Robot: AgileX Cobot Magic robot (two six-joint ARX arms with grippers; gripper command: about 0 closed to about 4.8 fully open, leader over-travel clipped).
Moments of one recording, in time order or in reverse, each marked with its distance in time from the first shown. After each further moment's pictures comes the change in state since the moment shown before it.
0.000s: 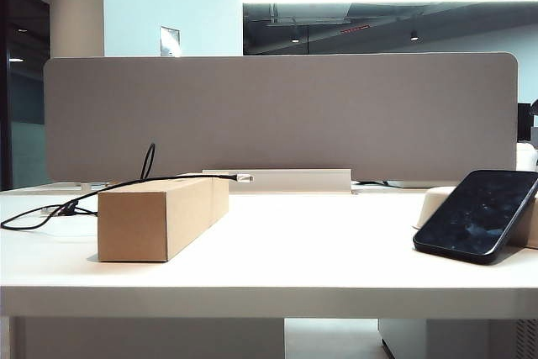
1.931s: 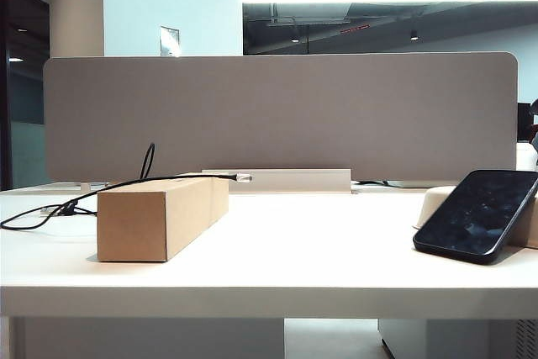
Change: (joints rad) left arm -0.001 0.618 0.461 0.029 0.312 0.001; right arm 0.007 0.327 0.358 -0.215 -0.110 0.126
